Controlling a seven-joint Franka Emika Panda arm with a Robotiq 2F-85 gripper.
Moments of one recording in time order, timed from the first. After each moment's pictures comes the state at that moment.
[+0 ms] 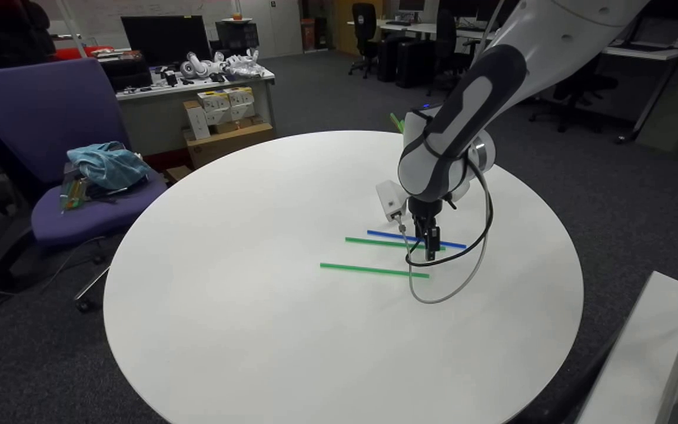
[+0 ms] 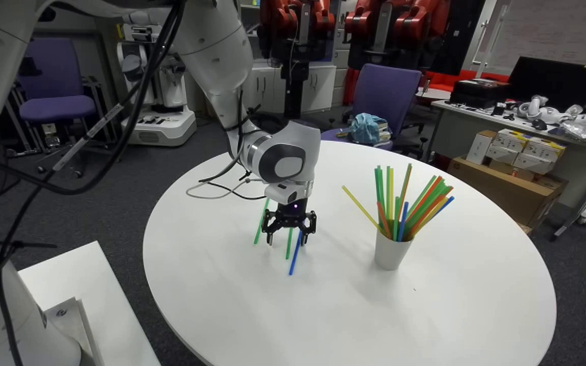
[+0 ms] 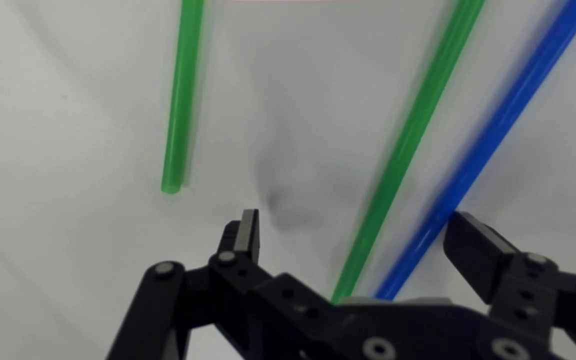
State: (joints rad) arm 0.10 0.59 -0.13 -2.10 0.10 2.57 2.07
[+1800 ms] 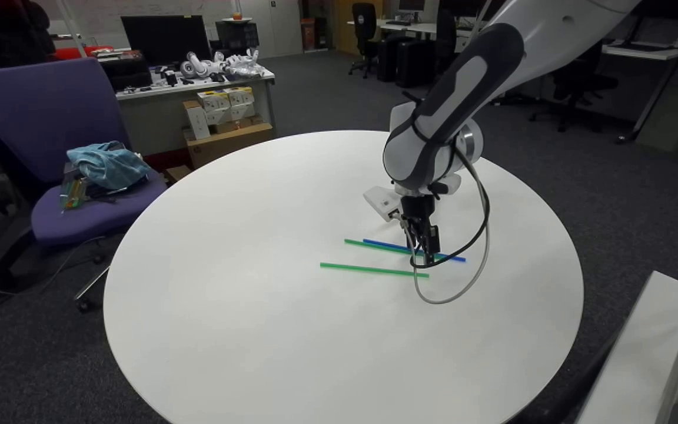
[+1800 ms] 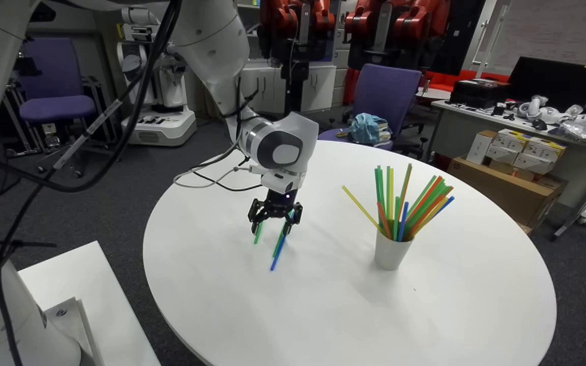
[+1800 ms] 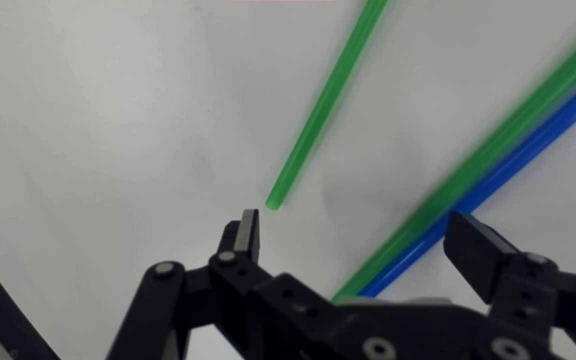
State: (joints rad) arm 0.08 0.56 -0.06 -2.06 0.15 2.38 1.90
